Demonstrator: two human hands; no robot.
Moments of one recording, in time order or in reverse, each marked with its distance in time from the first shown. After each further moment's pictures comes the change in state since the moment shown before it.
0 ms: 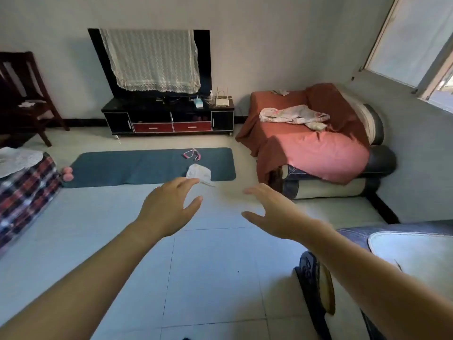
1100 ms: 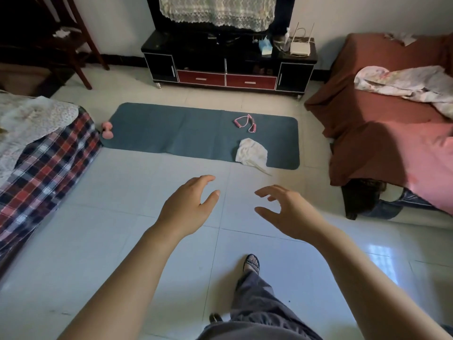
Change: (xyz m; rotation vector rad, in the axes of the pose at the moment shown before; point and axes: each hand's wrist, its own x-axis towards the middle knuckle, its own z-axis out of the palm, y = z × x) left_hand 0.334 -0.317 0.077 -0.361 -0.139 -0.365; right_hand 0.503 0.006 0.116 0.221 -0.216 0.002
